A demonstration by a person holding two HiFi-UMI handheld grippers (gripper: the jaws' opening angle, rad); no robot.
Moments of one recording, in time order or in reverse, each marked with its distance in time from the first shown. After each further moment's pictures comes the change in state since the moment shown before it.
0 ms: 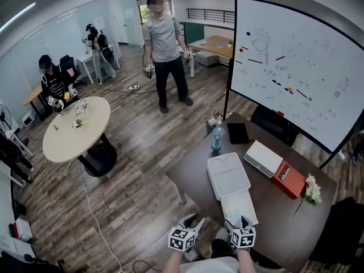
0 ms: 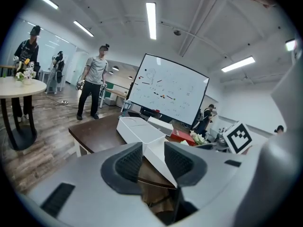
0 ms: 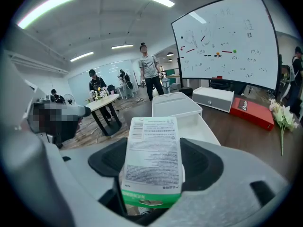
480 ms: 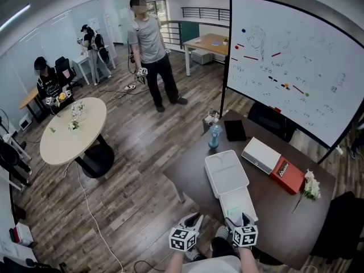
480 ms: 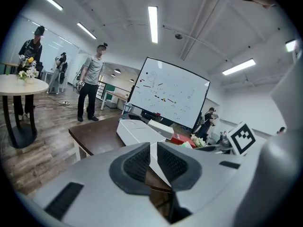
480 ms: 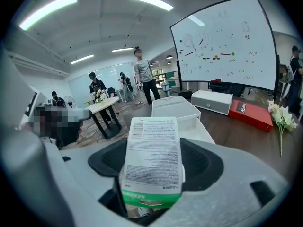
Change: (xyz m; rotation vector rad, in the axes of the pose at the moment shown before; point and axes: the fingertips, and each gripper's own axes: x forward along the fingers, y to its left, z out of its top) left arm 0.002 -0.001 0.003 -0.021 -0.053 0.015; right arm -0.008 0.000 0.007 0.010 -0.026 0.008
